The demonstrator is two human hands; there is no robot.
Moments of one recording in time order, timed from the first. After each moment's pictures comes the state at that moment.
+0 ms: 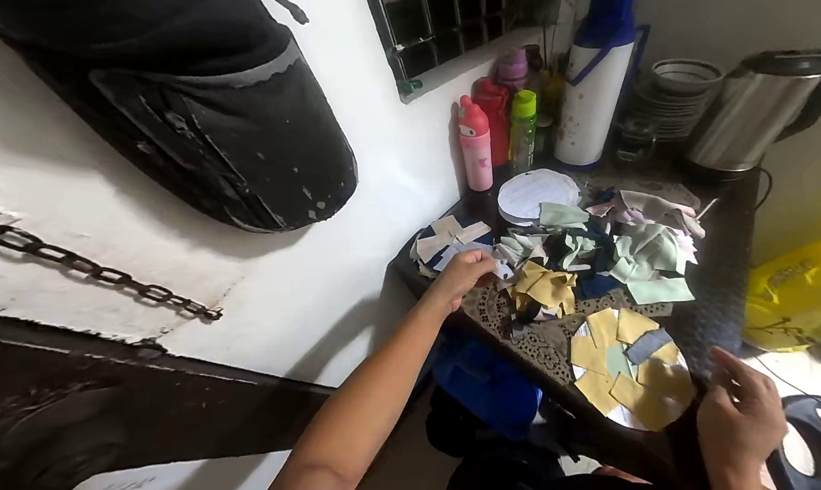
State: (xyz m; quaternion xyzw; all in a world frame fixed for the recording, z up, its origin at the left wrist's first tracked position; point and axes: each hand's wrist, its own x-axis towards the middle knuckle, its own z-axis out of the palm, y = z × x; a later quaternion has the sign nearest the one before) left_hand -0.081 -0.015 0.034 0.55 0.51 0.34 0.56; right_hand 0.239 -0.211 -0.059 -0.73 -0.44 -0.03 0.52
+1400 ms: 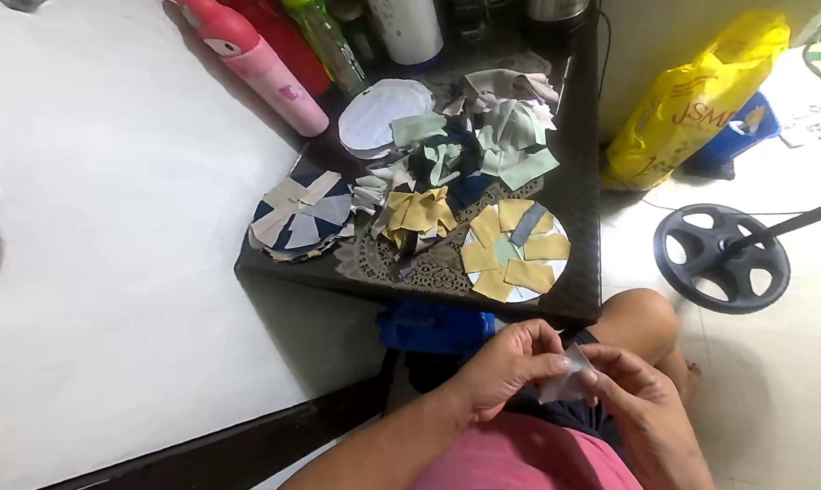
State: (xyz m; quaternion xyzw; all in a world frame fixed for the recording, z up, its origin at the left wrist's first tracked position) left_hand 0.035 -0.223 -0.014 0.48 0.25 0.05 0.84; right_hand 0.160 -0.368 -0.033 -0.53 -0.21 0.43 0.70
